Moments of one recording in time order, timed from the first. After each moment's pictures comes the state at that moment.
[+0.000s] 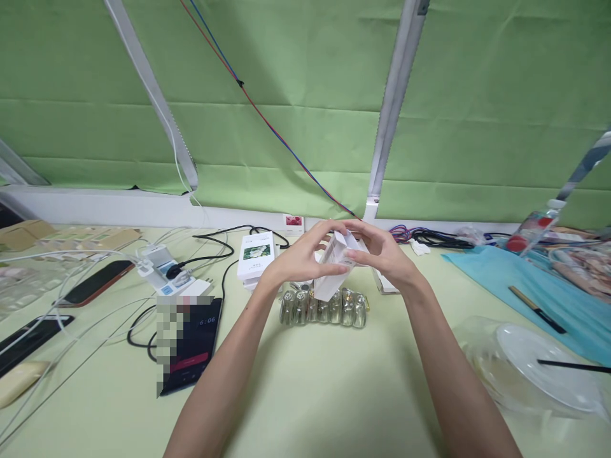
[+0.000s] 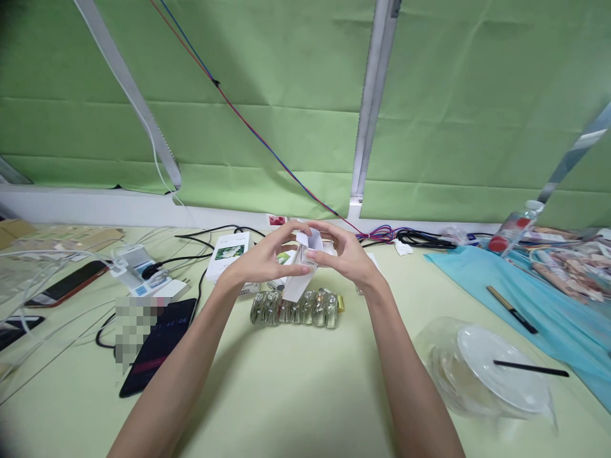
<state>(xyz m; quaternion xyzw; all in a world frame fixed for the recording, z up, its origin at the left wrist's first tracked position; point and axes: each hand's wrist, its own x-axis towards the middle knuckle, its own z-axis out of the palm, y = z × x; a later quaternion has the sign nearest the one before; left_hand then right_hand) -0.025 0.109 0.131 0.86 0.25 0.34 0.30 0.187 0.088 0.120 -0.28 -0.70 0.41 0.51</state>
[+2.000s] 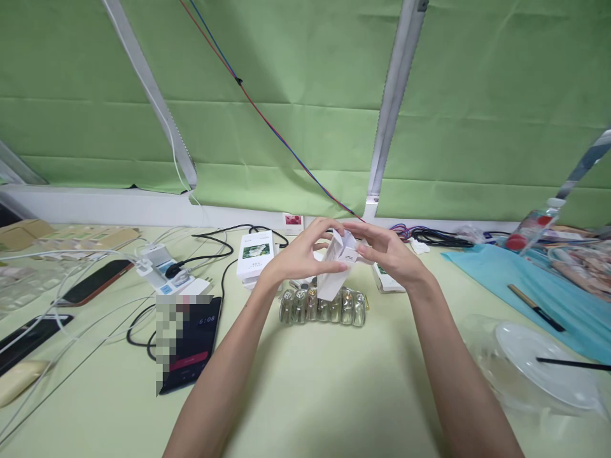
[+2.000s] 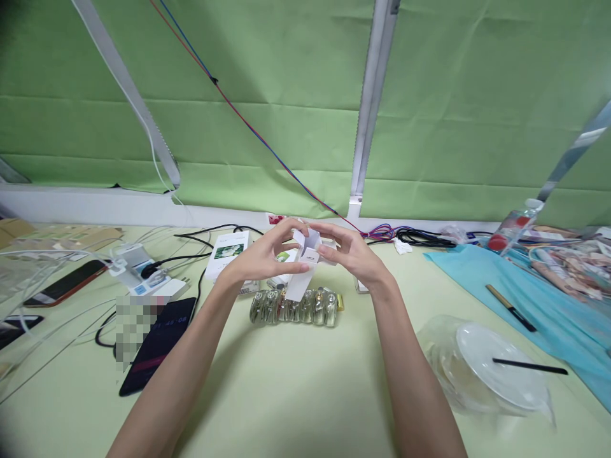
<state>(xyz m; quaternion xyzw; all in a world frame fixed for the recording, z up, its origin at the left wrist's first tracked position) -0.024 0.110 0.131 0.84 0.24 0.36 0.33 0.203 0.088 0.118 -0.27 -0.70 0.47 0.46</state>
